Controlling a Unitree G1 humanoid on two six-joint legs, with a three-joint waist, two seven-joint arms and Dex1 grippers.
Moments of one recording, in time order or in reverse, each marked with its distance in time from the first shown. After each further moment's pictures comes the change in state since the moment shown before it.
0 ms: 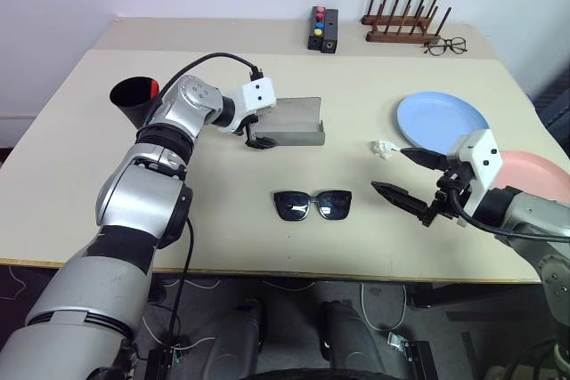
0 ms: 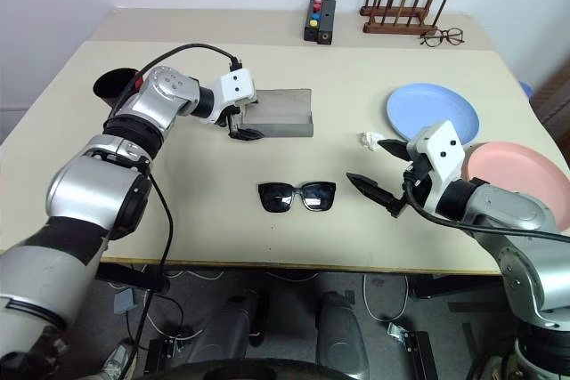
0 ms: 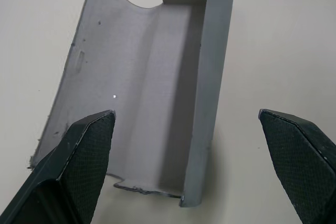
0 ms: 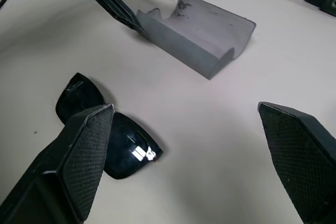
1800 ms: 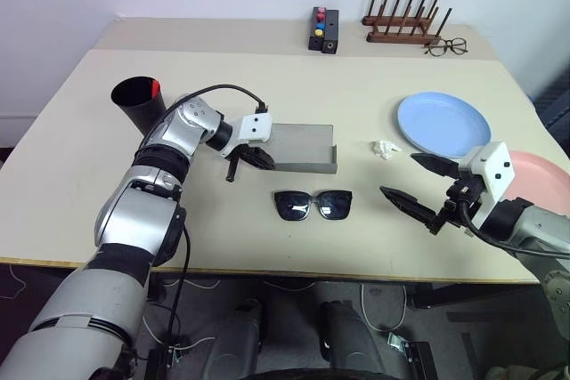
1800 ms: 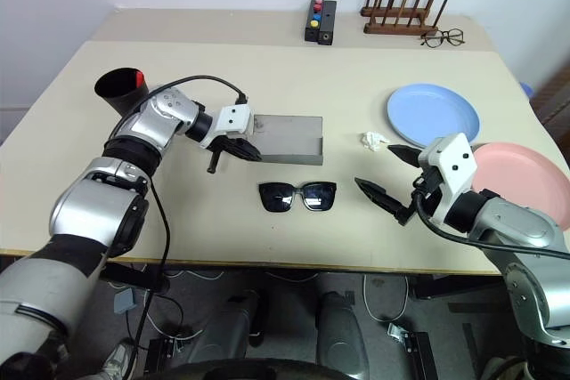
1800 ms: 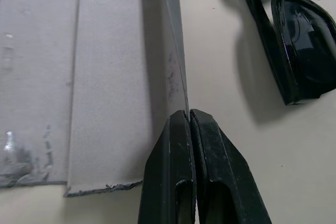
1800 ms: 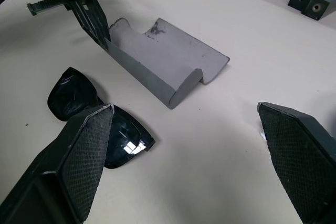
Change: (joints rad) left arm 0.162 0.026 0.020 -0.194 -0.016 -0.050 -0.366; right arm 0.095 0.001 -0.016 0.012 -0.001 -0.128 -0.021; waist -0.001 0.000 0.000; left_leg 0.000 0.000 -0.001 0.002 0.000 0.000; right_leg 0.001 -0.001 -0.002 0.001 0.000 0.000
